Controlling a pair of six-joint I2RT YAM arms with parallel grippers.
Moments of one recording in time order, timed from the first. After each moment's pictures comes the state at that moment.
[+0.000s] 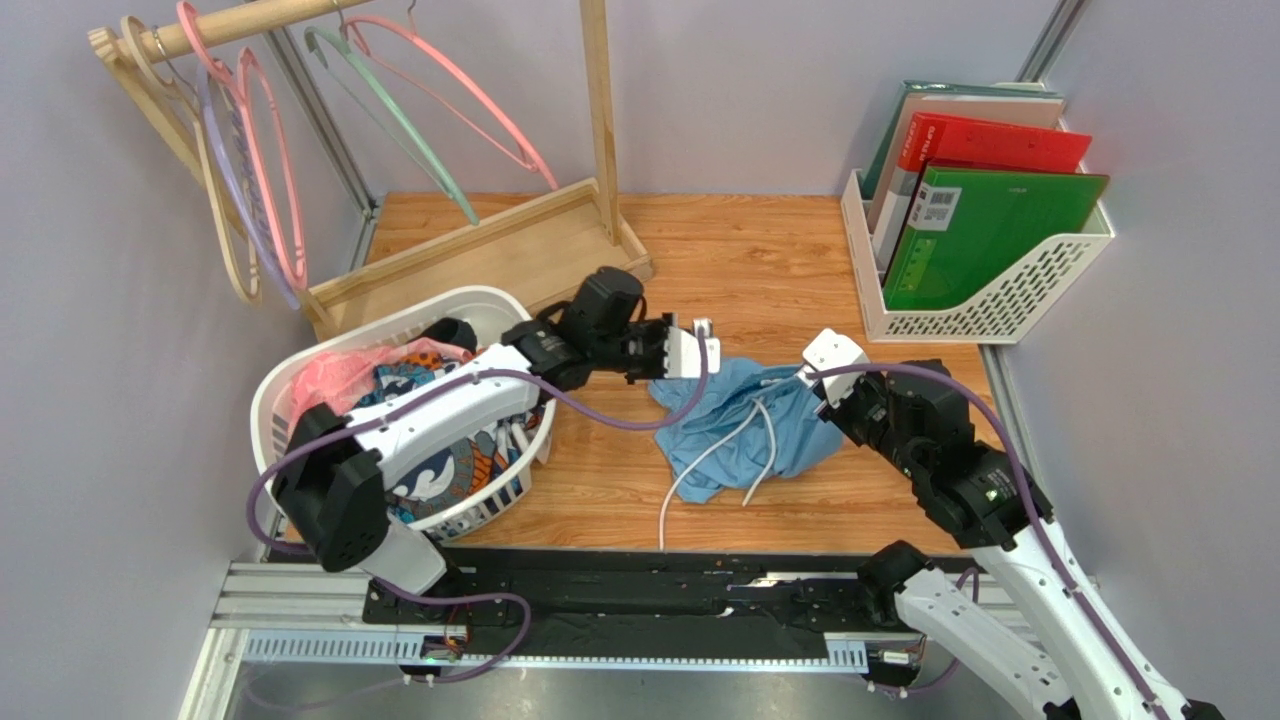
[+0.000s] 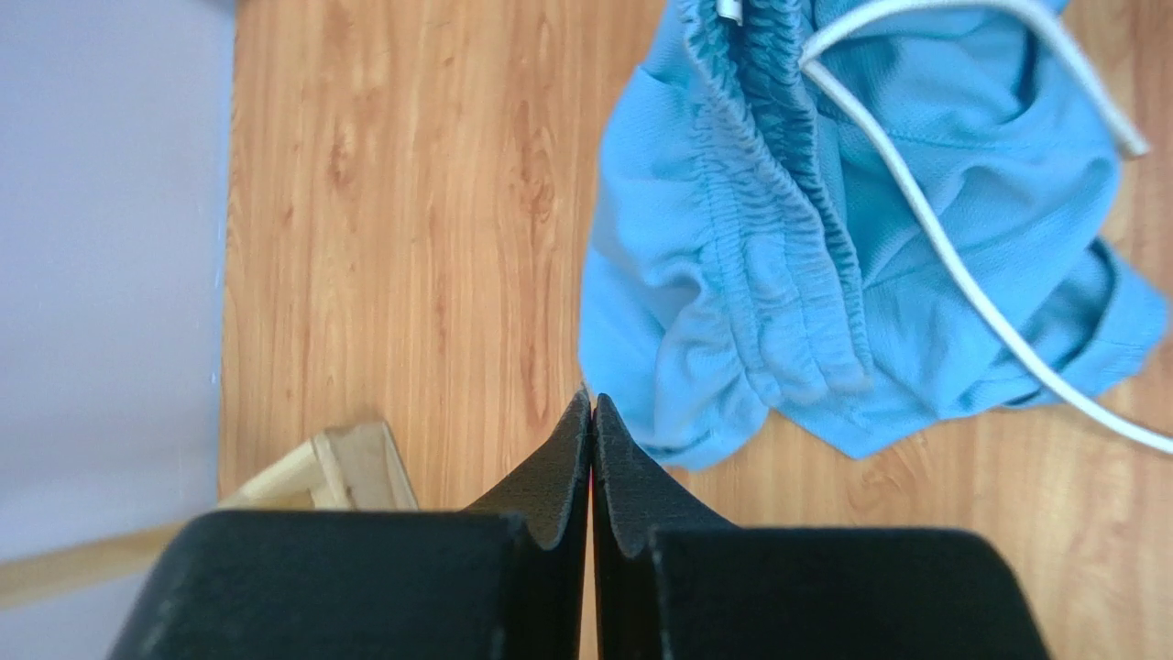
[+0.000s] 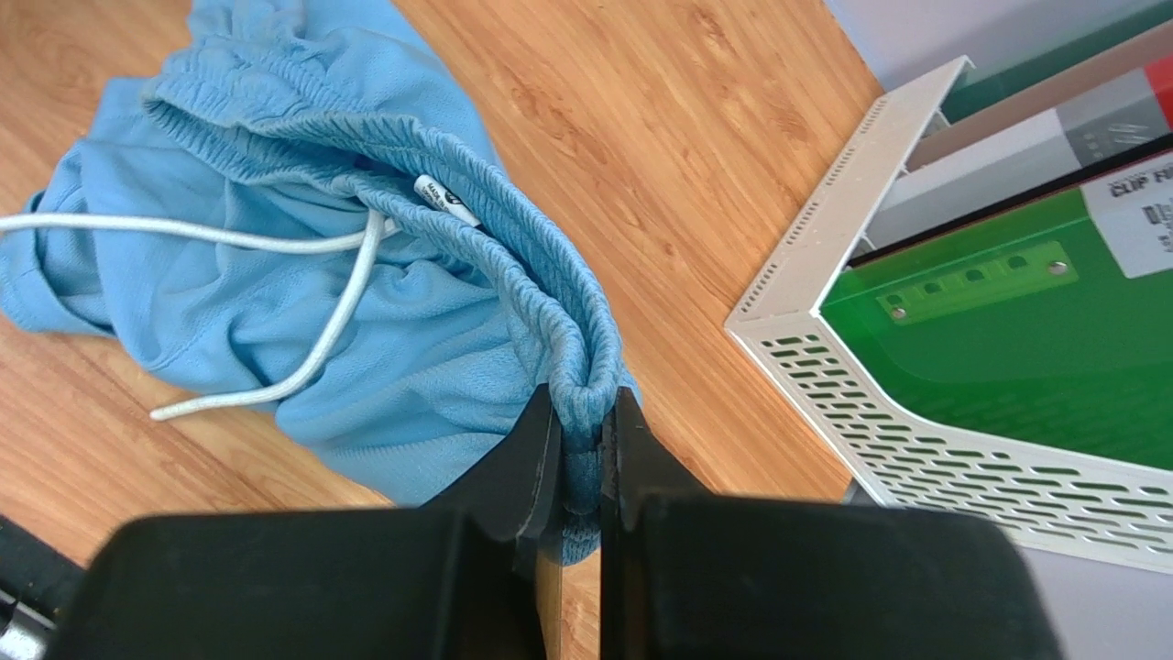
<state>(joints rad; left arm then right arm) -0.80 1.52 1.19 -0.28 0.35 0.86 0.54 0.63 0.86 -0.71 0.10 -0.50</state>
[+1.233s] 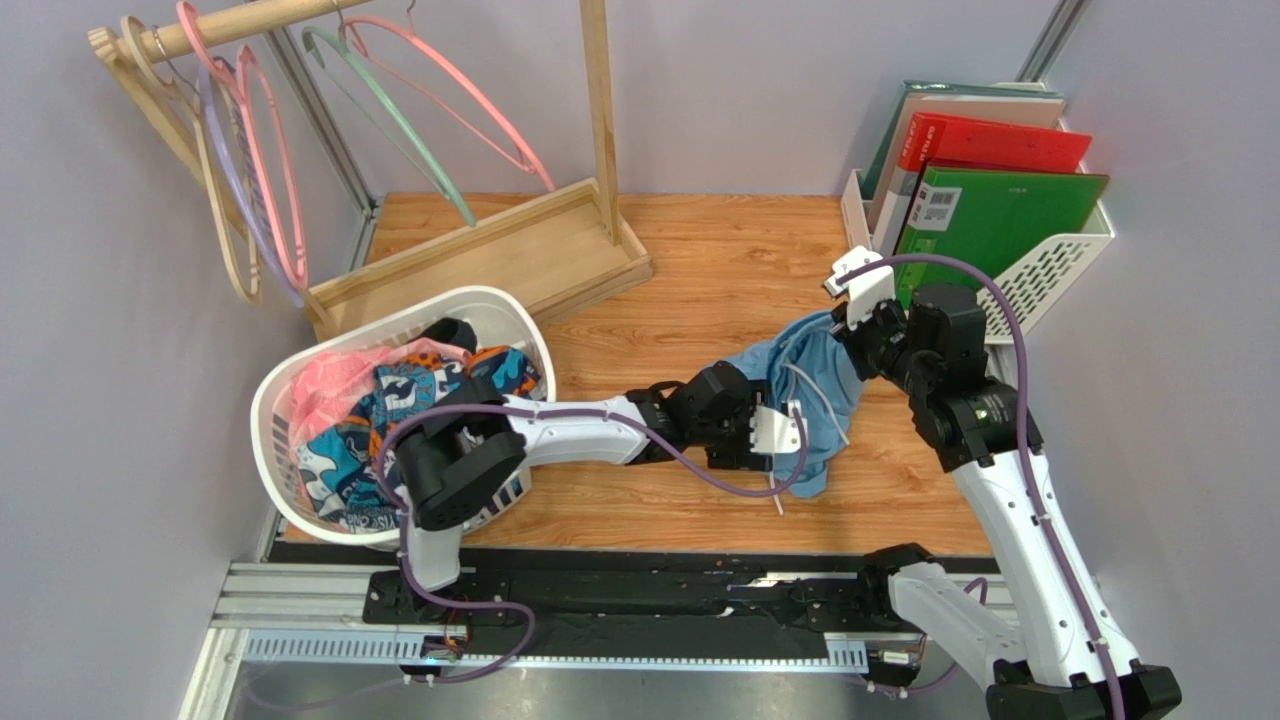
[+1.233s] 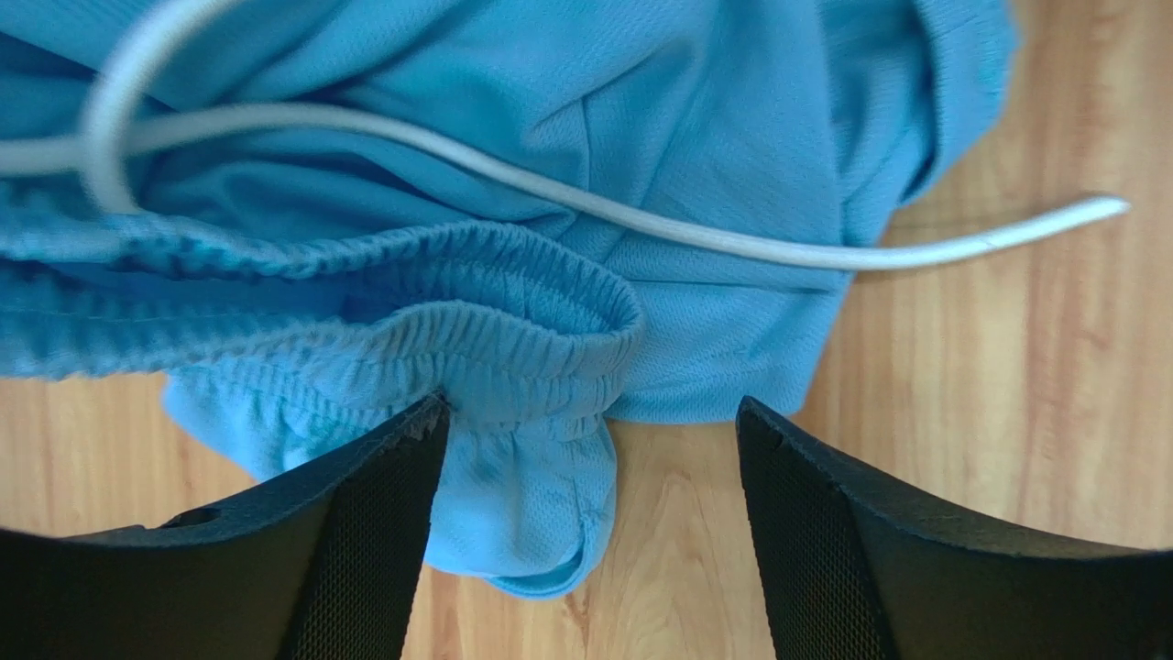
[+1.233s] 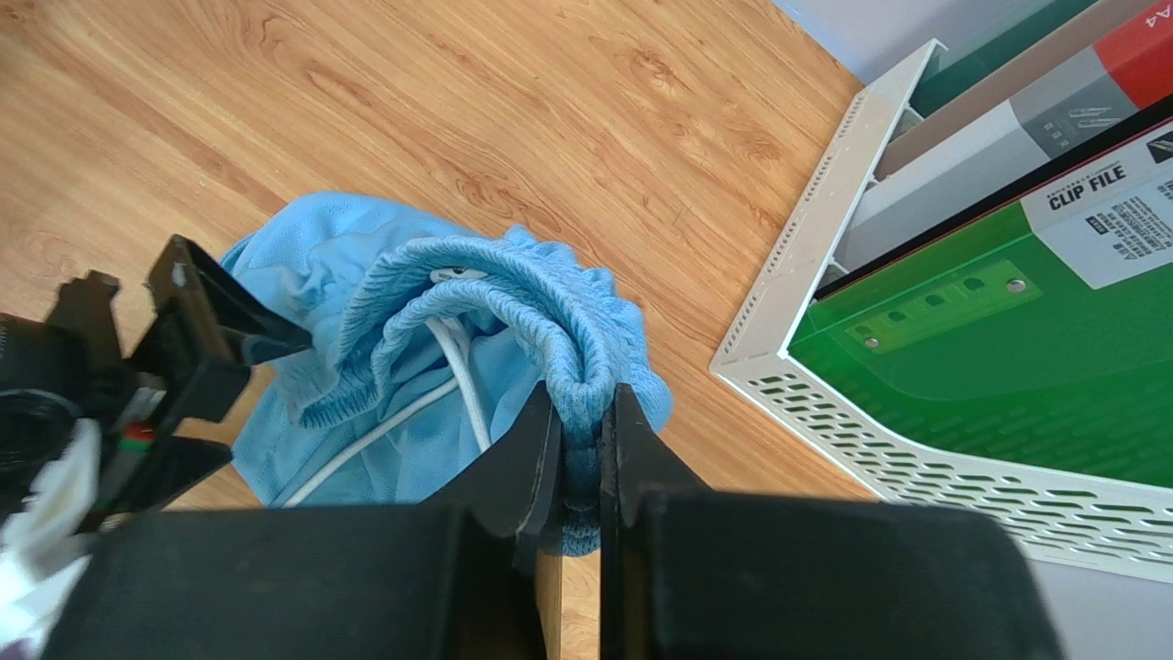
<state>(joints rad) -1.10 1.85 1.17 0.02 0.09 0.64 0.24 0.87 1.05 -0.61 -0.14 -0.43</state>
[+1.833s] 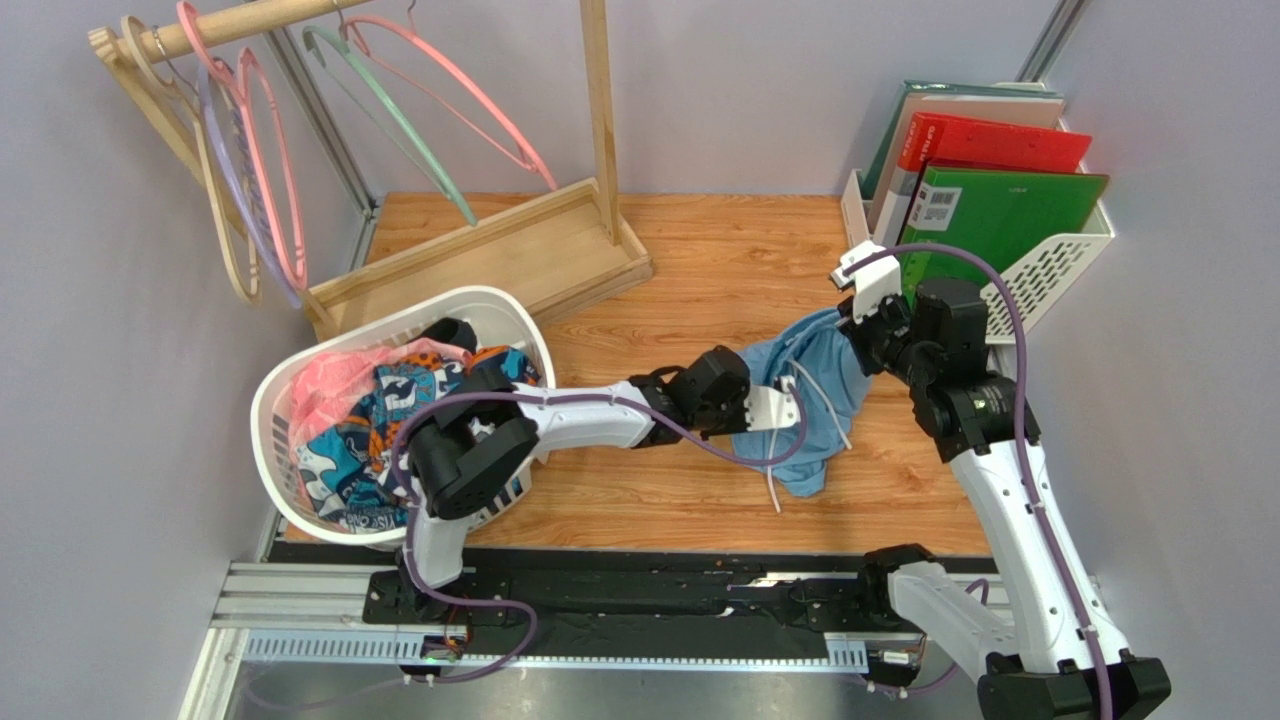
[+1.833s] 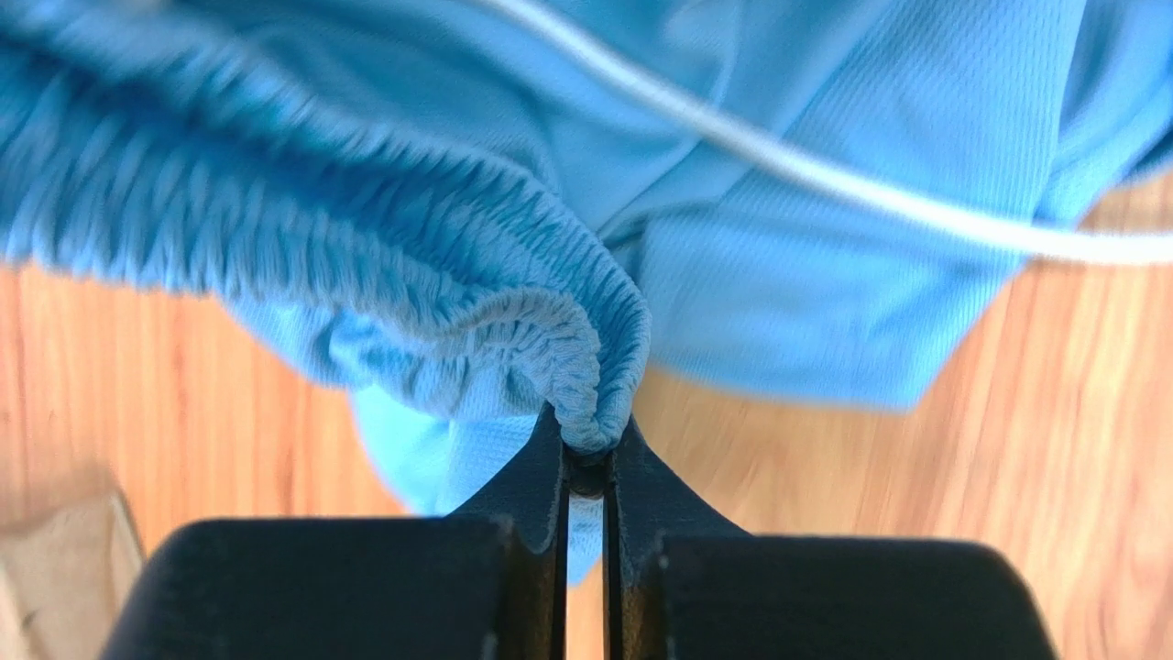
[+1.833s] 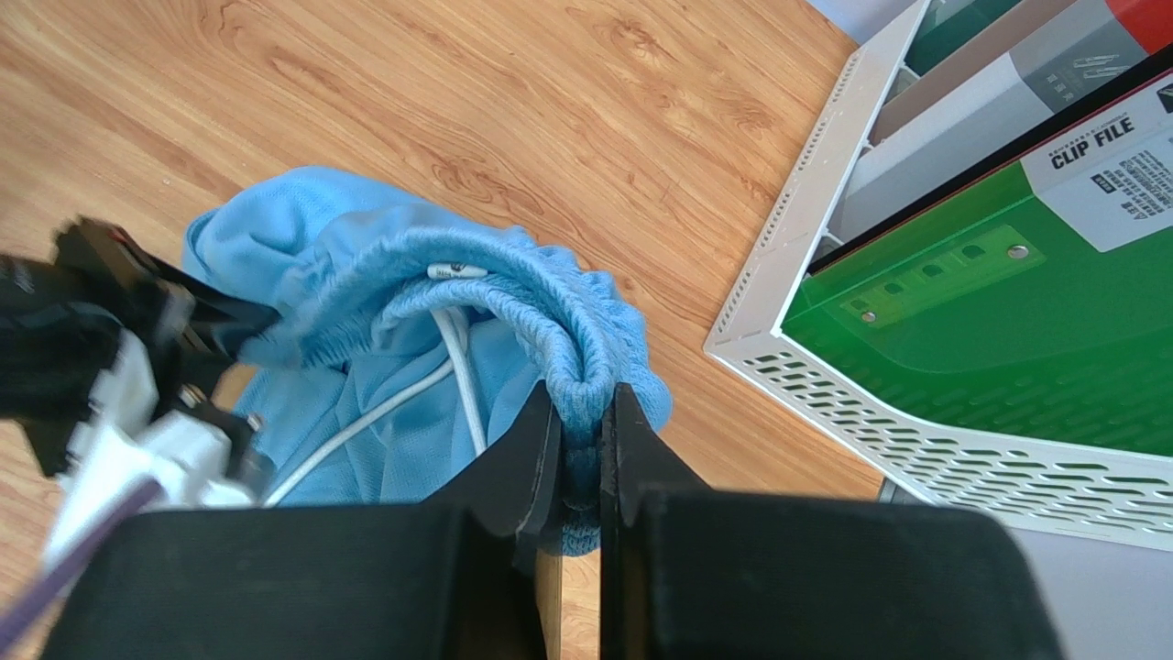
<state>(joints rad) -1.05 1.96 1.26 -0.01 -0.01 0.58 0.18 0.91 1.05 -0.60 -0.16 -0.42</state>
